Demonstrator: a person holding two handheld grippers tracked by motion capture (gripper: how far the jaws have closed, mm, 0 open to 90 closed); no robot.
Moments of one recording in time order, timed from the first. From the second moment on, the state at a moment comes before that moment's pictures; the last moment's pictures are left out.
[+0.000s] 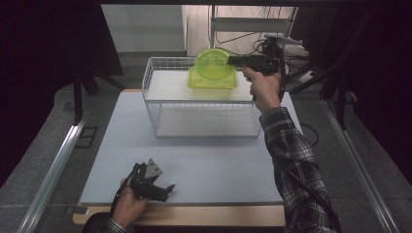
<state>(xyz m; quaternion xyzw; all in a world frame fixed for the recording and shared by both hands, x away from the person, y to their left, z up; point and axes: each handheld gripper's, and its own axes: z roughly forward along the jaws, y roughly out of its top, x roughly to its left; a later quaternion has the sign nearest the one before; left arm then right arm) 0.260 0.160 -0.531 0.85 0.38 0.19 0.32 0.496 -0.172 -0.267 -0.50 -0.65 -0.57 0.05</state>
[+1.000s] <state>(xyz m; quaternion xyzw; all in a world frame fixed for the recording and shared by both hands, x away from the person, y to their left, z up) 0.259 0.158 -0.532 0.85 0.38 0.19 0.31 0.501 -0.166 -0.267 -0.52 -0.66 -0.54 -0.03</state>
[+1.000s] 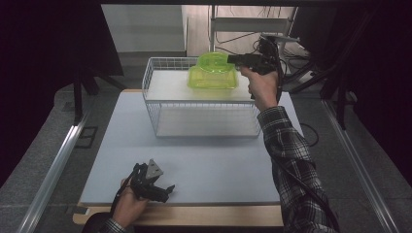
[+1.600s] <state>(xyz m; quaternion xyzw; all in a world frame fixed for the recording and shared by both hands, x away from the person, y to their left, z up) 0.259 0.156 -0.532 0.85 0.38 0.19 0.31 0.480 -0.179 -0.270 -0.47 -0.70 -0.54 -0.03</state>
